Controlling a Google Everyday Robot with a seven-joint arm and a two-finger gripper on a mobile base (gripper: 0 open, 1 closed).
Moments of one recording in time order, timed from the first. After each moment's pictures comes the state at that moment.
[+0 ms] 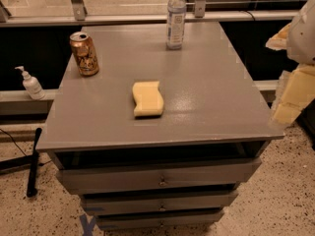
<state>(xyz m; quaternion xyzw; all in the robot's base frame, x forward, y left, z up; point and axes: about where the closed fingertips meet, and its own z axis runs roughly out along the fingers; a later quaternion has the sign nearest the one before) 0.438 -0.217 0.976 -0.60 0.78 -0.03 0.16</state>
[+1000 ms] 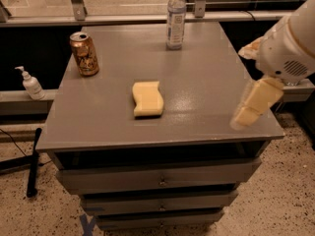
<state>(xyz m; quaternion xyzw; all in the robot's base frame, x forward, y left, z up) 0.462 -0.174 0.945 -0.59 0.77 0.03 0.23</state>
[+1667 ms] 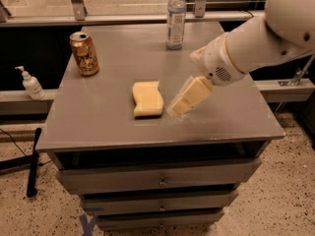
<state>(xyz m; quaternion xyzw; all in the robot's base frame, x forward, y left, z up) 0.524 -0.067 0.912 -0.55 0.75 0.15 0.34</state>
